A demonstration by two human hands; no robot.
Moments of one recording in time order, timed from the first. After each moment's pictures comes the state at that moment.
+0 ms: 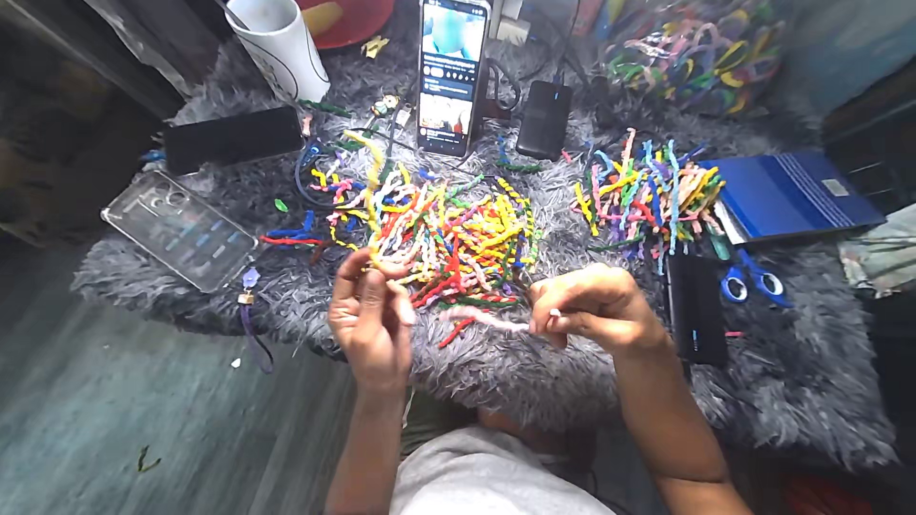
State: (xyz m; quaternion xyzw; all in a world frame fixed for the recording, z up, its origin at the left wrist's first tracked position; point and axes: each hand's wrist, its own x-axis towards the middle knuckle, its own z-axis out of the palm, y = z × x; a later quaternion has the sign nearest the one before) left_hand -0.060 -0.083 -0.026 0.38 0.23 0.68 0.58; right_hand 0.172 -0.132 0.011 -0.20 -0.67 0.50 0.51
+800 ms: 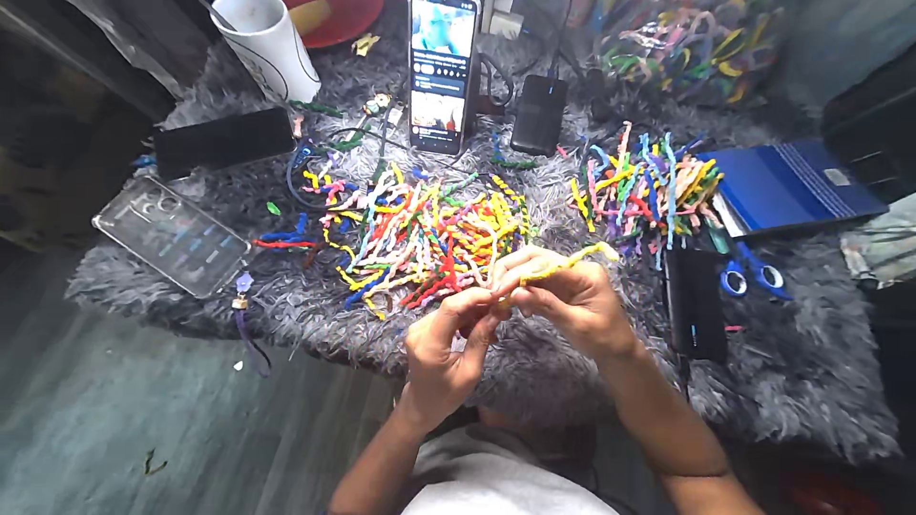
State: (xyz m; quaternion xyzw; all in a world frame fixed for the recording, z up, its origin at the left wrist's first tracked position) left_hand -0.028 -0.114 -0.037 0.70 0.23 0.55 0.40; right_hand 0.148 -0.133 0.006 -0.34 -0.60 0.44 0.57
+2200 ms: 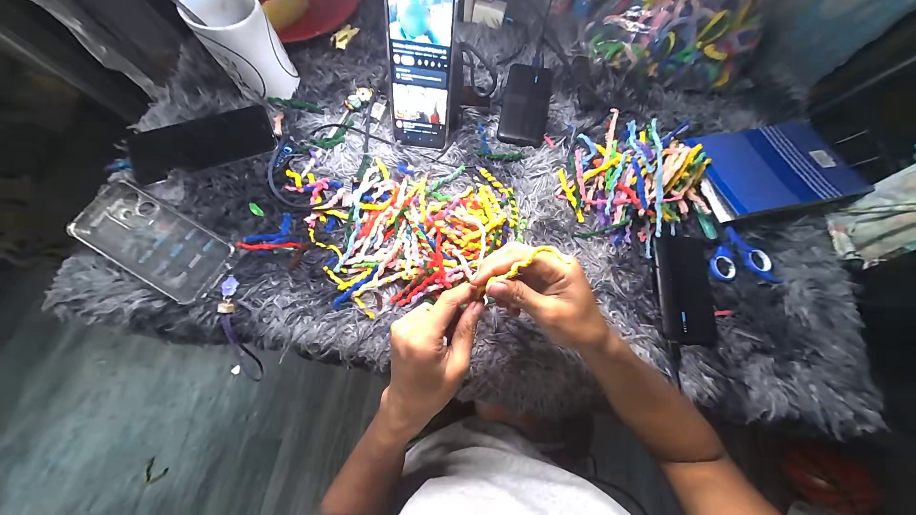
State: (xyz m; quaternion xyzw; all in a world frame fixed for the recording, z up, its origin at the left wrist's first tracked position) left_hand -0.038 -0.112 -0.027 0.77 0.31 0.47 0.30; right_hand 0.141 -0.134 0.000 -0.40 -0.59 0.41 0.57
